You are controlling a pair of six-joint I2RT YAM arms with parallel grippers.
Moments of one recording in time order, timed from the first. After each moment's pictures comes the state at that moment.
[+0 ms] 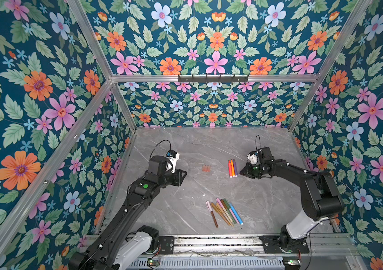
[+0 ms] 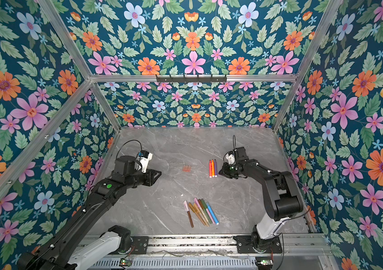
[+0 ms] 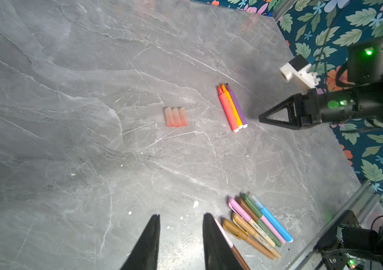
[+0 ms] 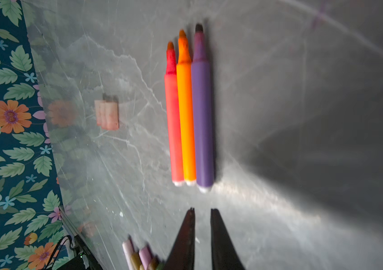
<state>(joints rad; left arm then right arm) -0.39 0.95 0.81 -0.55 0.30 -0.25 0.20 1.60 0.87 -0.34 -0.52 0.46</state>
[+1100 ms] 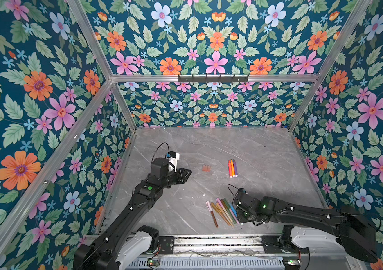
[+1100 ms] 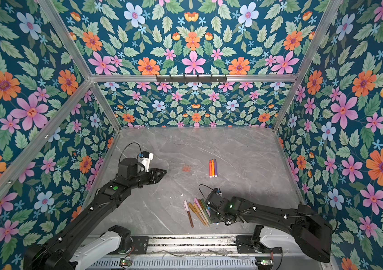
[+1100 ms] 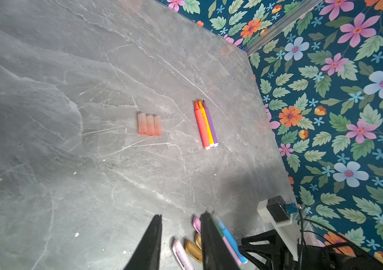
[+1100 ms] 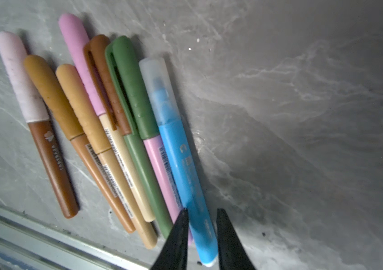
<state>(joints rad) -0.39 0.97 0.68 -0.28 0.40 -0.52 1.04 1.19 0.54 -0.61 0.03 0.87</state>
